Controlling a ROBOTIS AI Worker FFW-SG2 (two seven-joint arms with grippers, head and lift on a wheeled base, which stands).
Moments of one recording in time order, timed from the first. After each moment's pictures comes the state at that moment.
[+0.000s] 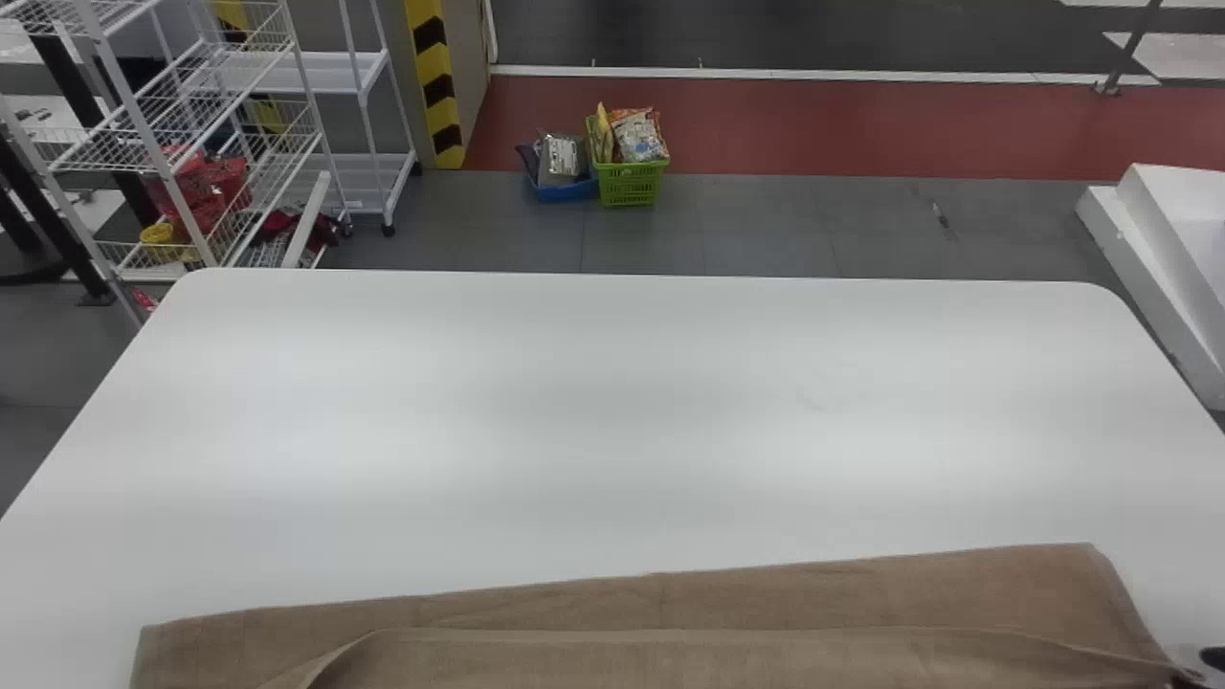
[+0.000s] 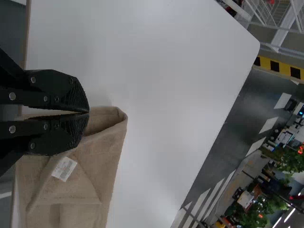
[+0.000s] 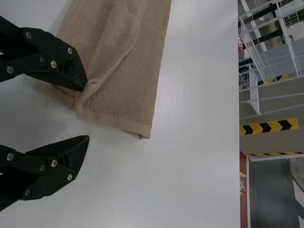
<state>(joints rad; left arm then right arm) 0.62 0.01 0.91 -2.16 0.22 0.90 -1.05 0.39 -0.21 -0.76 -1.79 0.13 0.42 1.36</state>
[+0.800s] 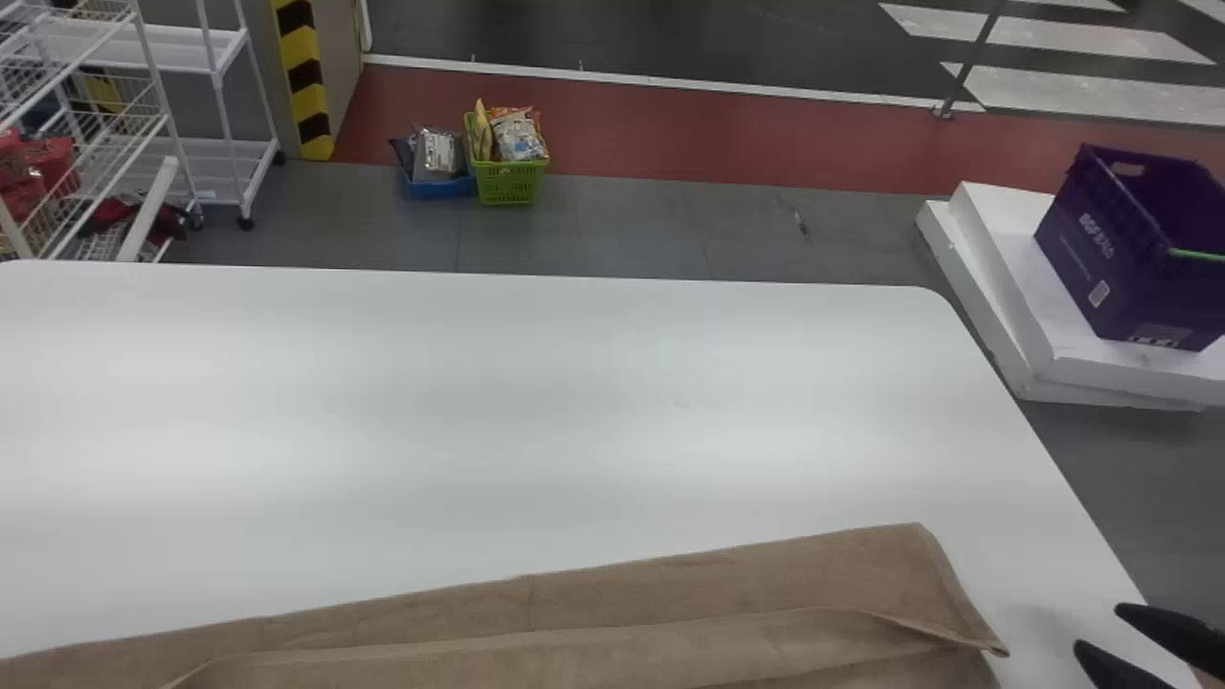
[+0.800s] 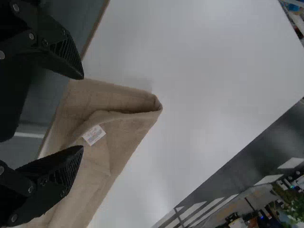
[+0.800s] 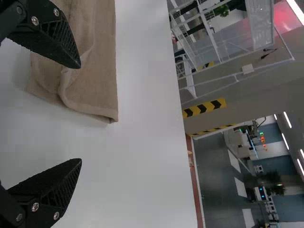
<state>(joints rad) 0.56 0.00 1.00 -2.35 0.36 1.54 -0.96 0.41 -0.12 -0.91 -1.82 -0.15 0.45 1.36</state>
